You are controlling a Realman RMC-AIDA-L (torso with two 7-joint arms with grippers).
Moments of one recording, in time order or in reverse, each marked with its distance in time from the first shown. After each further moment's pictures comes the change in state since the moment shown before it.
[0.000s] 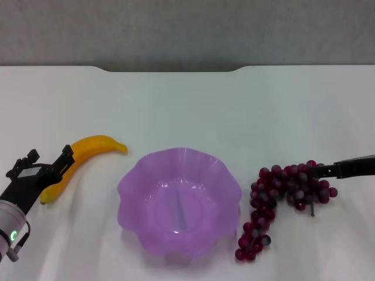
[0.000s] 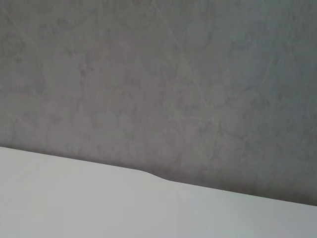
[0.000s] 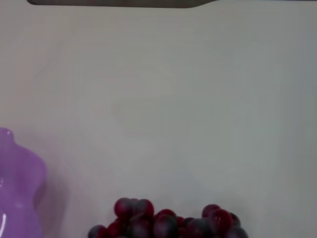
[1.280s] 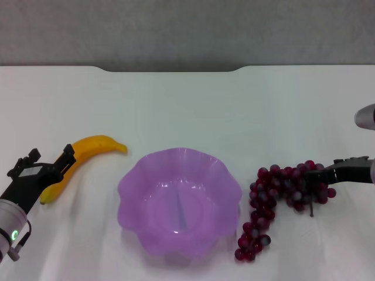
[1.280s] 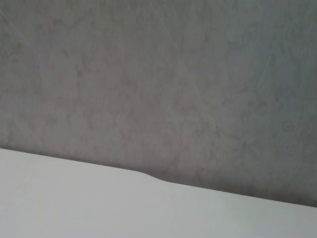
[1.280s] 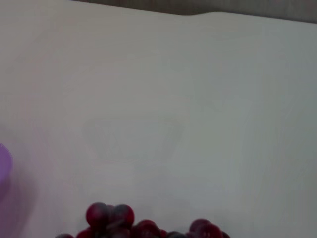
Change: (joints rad) left arm -0.003 -0.001 0.001 -0.001 0.002 -0.002 -0.002; right arm 0.018 0.008 -0.154 -0.181 0.049 -0.312 -0.094
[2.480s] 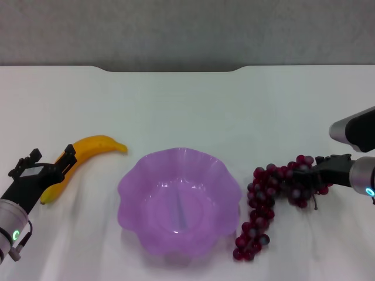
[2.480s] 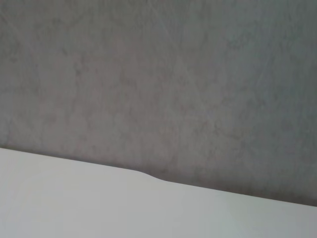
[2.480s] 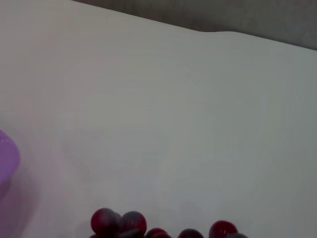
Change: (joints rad) left arm -0.002 -0.001 0.001 -0.003 0.000 0.001 0.003; right arm 0.007 0.002 -0.203 -0.068 0.051 -0.229 -0.010
